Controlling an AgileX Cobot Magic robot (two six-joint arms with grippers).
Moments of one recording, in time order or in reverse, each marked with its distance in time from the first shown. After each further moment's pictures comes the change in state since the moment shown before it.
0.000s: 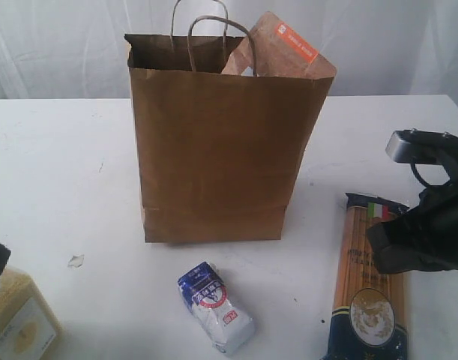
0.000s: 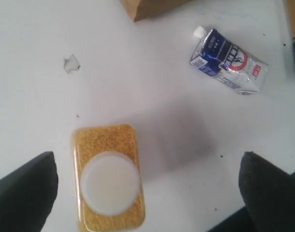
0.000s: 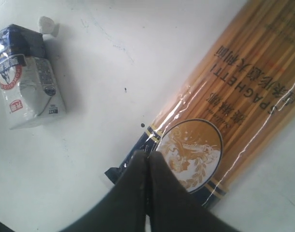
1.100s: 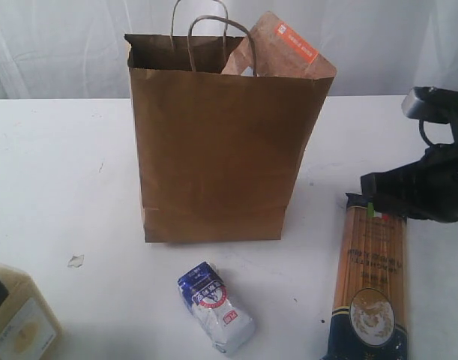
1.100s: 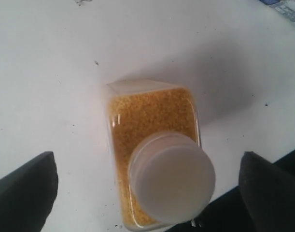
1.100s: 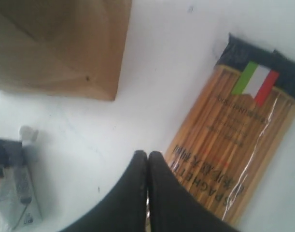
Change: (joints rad) left arm 0.000 0.245 0.000 0.130 0.021 0.069; right arm 0.000 0.002 0.000 0.089 -0.315 0.000
